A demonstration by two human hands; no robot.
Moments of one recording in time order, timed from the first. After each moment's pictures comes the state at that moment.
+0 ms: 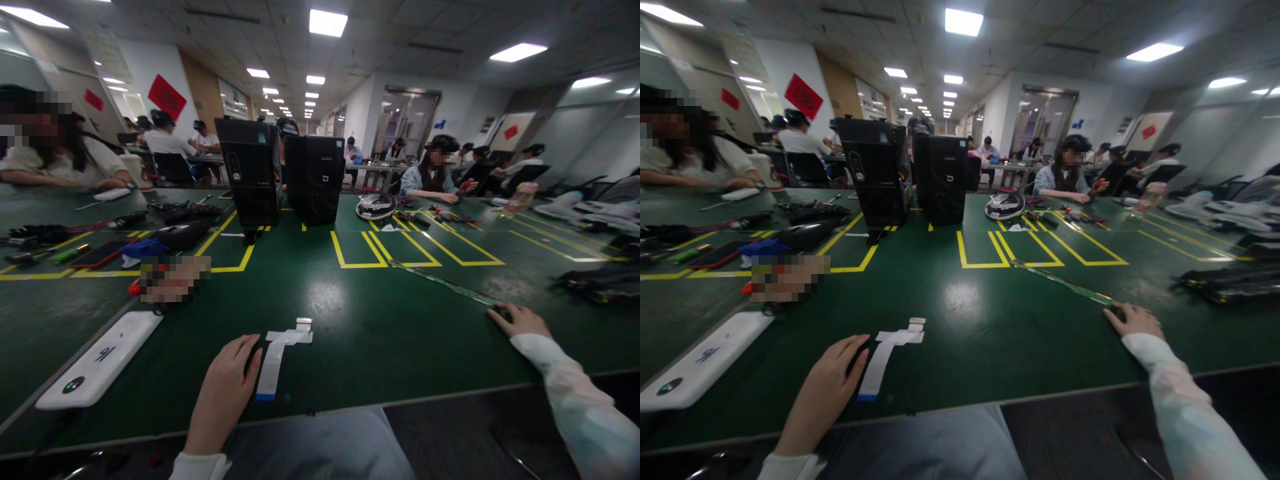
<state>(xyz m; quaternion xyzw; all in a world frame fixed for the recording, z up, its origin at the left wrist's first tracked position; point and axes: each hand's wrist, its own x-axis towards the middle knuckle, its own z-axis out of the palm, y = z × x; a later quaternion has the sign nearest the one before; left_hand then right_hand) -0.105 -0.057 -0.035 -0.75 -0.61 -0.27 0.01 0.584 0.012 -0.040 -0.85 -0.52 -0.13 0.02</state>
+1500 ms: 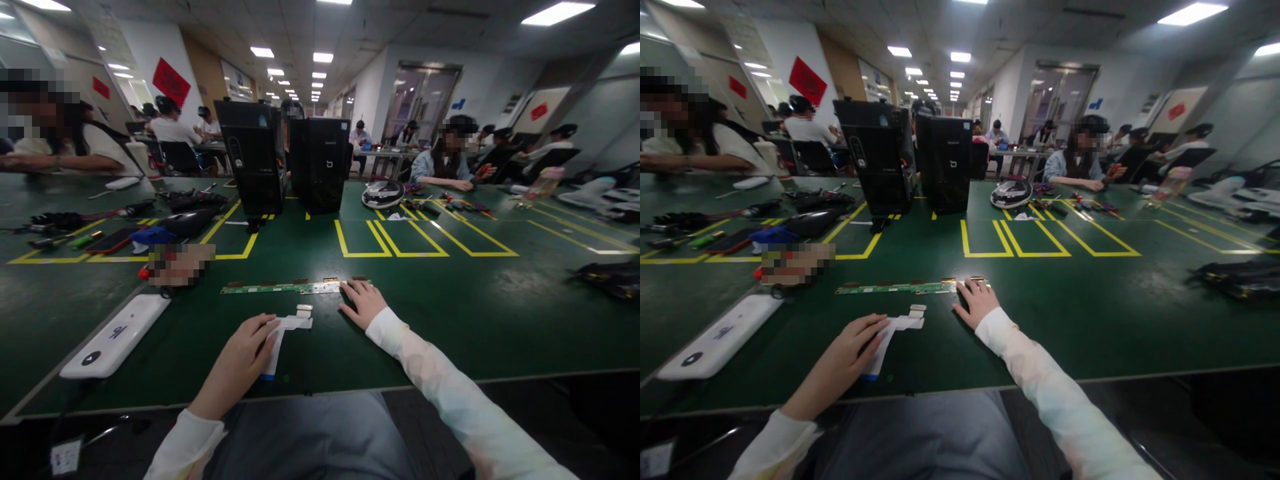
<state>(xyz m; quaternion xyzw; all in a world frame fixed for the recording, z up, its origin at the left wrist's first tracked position) -0.088 -0.057 -0.002 -0.81 -0.53 -0.25 -0.06 0.219 0.041 -0.023 -0.52 -0.84 -0.05 0.14</state>
